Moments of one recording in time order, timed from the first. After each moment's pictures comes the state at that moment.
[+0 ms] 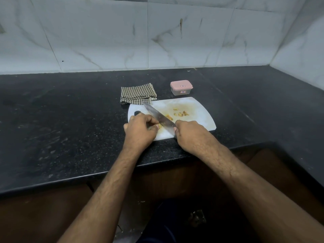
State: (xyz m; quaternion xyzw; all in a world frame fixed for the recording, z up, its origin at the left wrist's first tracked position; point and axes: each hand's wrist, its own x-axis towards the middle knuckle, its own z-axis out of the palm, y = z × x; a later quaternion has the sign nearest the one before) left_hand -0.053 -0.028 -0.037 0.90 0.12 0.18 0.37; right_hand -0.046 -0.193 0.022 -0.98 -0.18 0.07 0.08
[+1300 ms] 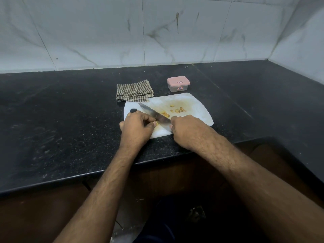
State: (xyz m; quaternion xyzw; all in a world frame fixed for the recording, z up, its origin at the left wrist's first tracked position) left_hand -0.053 -0.029 -0.037 0.89 0.13 0.18 0.39; right_hand -0.048 -0.190 0.037 -0.98 -0.19 0.09 0.02
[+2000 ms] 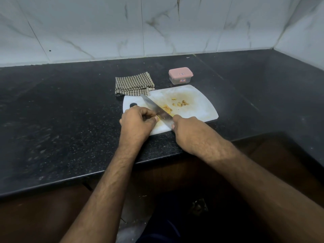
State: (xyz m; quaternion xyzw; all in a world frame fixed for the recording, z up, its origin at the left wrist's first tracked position) left_hand -0.051 -0.026 -0.039 0.87 0.13 0.19 0.45; right_hand -0.050 -0.186 0.014 -0.98 -0.17 0.10 0.06
